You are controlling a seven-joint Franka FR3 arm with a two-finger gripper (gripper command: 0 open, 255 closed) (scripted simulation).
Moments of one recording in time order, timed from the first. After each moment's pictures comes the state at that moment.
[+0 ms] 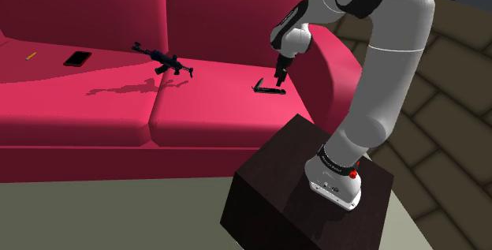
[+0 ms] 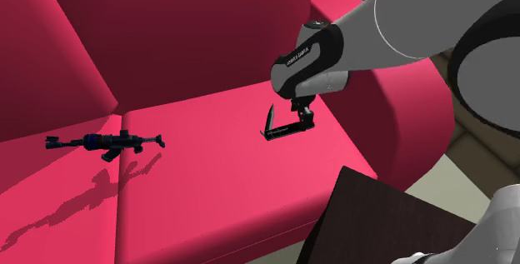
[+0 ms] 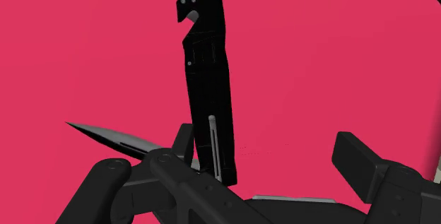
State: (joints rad) arm -0.02 0.33 -0.57 -2.26 0.35 2.48 -1.54
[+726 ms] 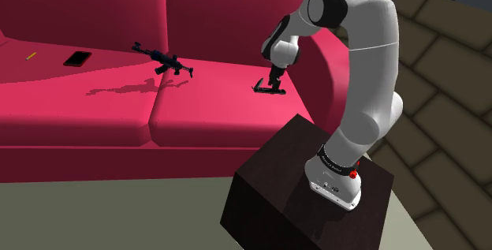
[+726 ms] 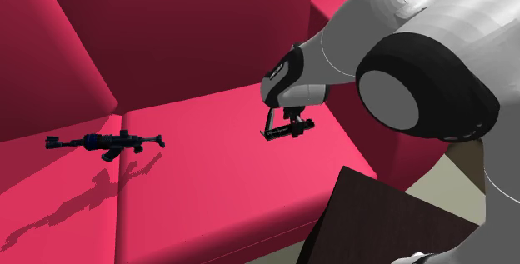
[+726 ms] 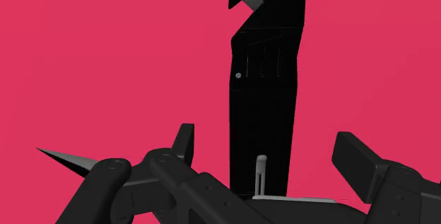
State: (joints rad) arm -0.15 0.59 -0.43 -2.09 0.52 2.54 -1.73
